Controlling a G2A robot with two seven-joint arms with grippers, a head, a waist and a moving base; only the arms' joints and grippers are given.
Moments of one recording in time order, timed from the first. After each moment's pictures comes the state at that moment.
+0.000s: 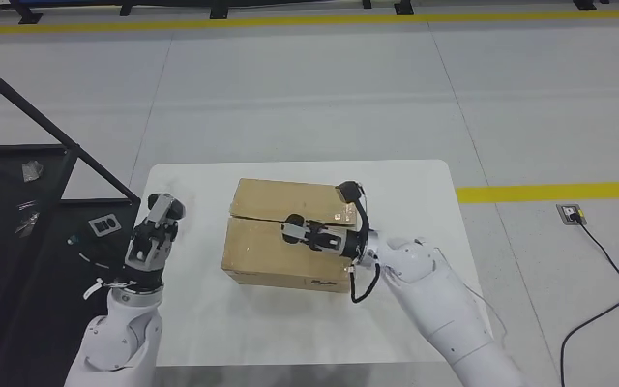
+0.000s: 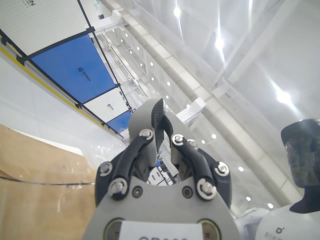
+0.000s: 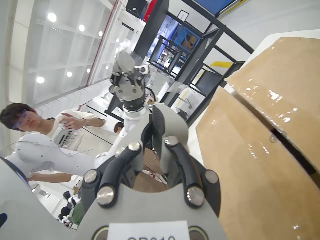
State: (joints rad) left arm 1.25 -1.22 -1.63 -1.68 -0.27 -0.69 -0.36; right arm -0.60 -1.44 0.98 -0.98 0.19 -0.75 0.83
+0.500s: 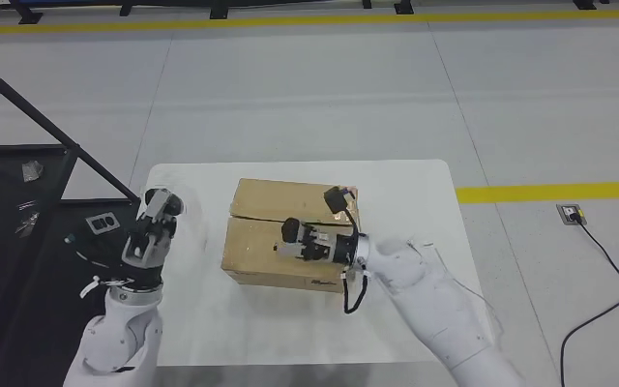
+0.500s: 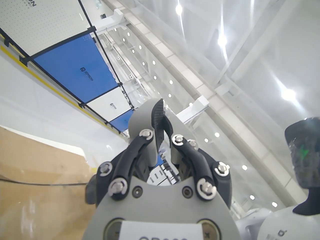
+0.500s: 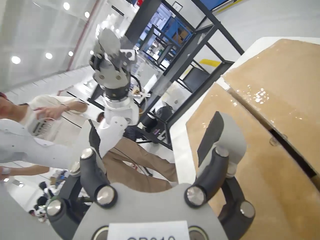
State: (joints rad) left arm 1.25 -1.23 -1.61 -1.76 -0.37 -0.56 -0.29; right arm -0.62 -1.44 0.95 -1.08 -0.17 -0.75 0.63
